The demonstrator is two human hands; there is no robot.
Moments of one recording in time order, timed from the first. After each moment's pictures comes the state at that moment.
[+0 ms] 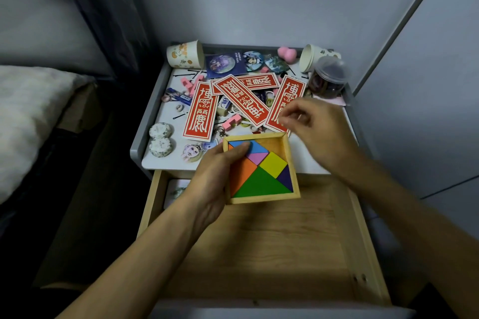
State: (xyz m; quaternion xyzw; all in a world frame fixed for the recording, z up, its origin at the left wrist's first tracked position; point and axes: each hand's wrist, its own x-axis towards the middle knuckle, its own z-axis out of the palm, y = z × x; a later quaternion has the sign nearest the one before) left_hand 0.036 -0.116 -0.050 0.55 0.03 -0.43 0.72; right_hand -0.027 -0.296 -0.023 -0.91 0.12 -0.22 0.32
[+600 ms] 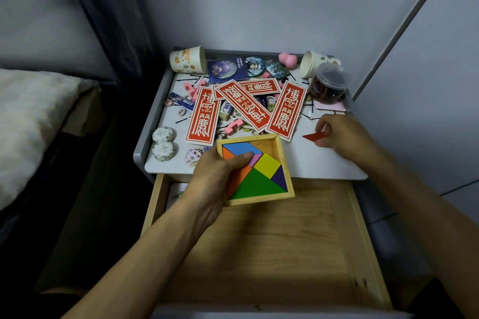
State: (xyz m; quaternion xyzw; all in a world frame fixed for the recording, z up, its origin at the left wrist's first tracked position) left_hand 0.040 -0.109 -0.046 0.57 0.03 -0.40 0.72; right_hand -0.021 -0.375 -0.058 -0.93 0.31 0.01 0.19
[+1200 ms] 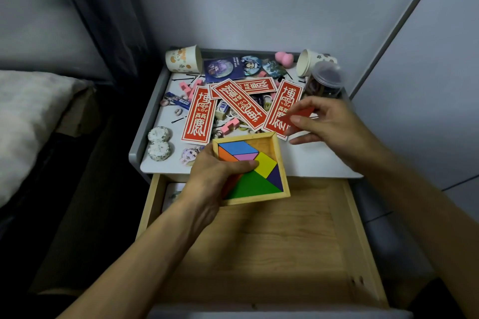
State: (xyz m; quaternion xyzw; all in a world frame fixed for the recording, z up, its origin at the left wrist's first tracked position) left_hand 0.039 -0.113 -0.051 0.61 0.02 -0.37 0.70; right_hand -0.036 -0.314 -0.002 -0.76 0.18 -0.09 0.62
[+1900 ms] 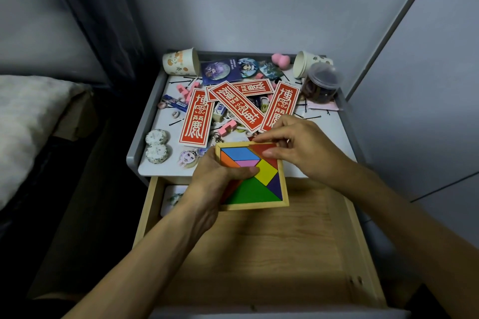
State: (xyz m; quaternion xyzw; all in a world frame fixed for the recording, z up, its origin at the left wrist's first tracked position) left_hand 0.036 -0.115 -0.054 0.61 -0.02 -0.39 0.69; right_hand -0.029 -0.294 -0.026 -0.94 0.07 -0.06 0.33
